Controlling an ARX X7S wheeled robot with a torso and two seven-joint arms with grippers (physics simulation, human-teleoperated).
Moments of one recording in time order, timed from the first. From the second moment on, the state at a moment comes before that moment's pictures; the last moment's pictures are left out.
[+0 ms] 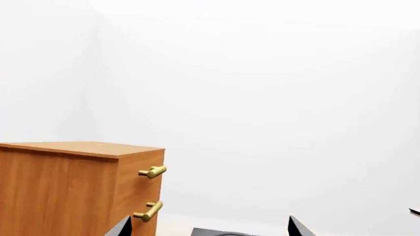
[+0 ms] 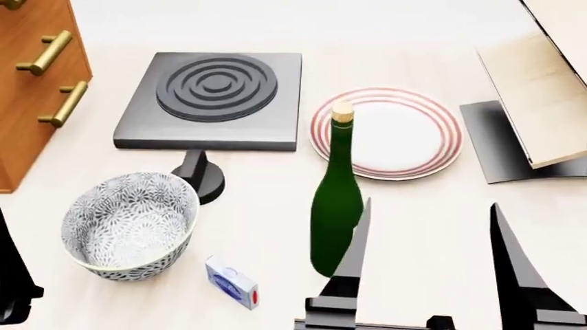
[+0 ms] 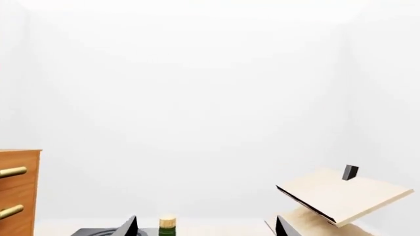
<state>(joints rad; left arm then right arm) -0.06 -0.25 -0.04 0.92 -0.34 -0.49 -0.33 0.06 0.22 -0.16 -0.91 0.12 0.50 0.33</state>
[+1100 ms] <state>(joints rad) -0.05 -0.33 -0.01 0.94 -0.42 -0.48 -0.43 0.05 0.26 -0.18 -0.91 0.15 0.46 0.36</state>
